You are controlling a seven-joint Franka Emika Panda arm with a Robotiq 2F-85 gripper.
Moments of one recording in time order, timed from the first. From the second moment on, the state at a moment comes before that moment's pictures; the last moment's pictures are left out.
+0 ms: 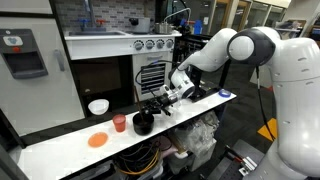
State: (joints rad) arm 0.00 0.52 -0.05 -2.08 1.54 1.67 -2.60
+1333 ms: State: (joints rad) arm -0.02 0.58 -0.06 -1.99 1.55 1.67 -2.60
